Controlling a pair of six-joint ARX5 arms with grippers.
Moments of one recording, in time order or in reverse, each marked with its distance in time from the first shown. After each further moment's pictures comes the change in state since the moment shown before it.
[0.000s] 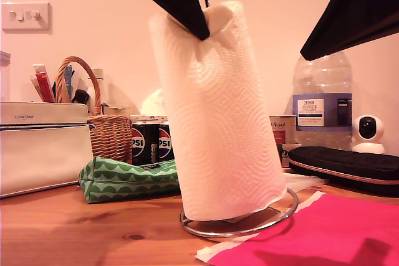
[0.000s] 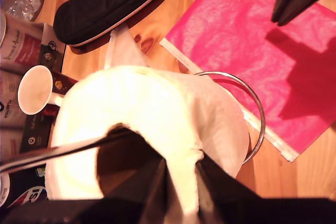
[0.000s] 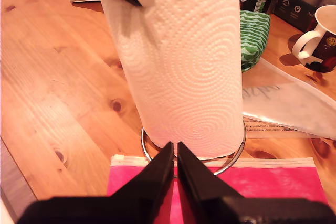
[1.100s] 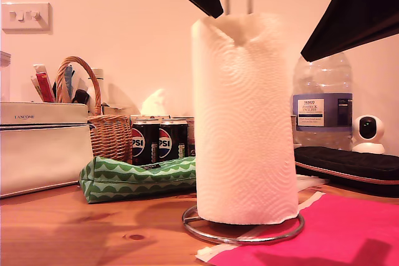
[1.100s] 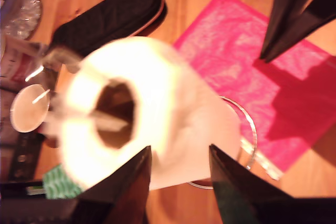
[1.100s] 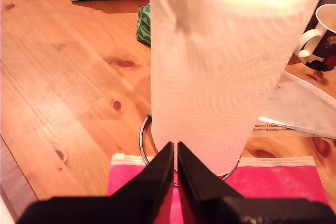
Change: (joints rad) left arm 0.000 0.013 0.073 -0.047 0.096 -0.034; right arm 0.000 0.000 0.000 -0.004 0.000 0.000
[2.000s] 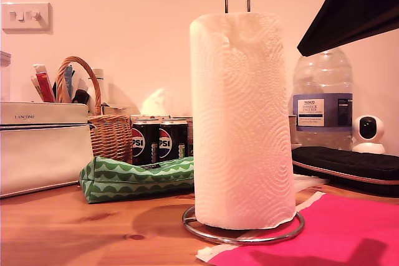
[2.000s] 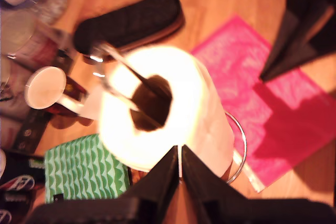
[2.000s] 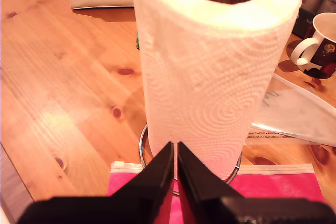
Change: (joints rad) left arm 0.010 -0.095 0.018 -0.020 -0.007 -0.202; right arm 0.000 0.000 0.000 0.025 0.001 0.000
